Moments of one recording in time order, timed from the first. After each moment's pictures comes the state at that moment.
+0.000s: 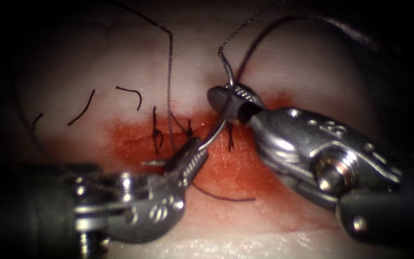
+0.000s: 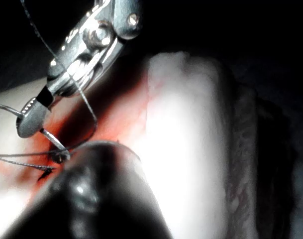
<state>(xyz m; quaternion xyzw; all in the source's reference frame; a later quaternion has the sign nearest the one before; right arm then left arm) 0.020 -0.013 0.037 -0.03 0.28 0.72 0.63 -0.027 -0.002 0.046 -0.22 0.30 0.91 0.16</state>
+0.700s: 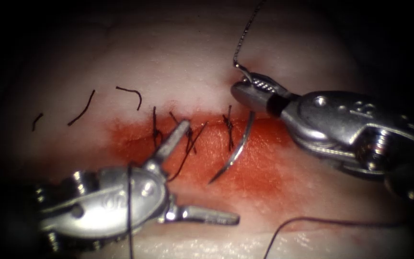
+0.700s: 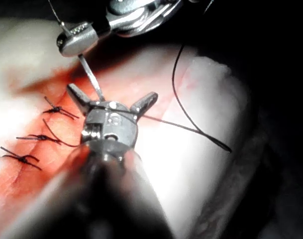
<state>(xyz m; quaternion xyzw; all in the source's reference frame) 0.019 -0.010 0.036 -0.02 0.40 0.53 0.75 -0.026 0.000 0.045 -0.52 -0.09 0.76 0.37</state>
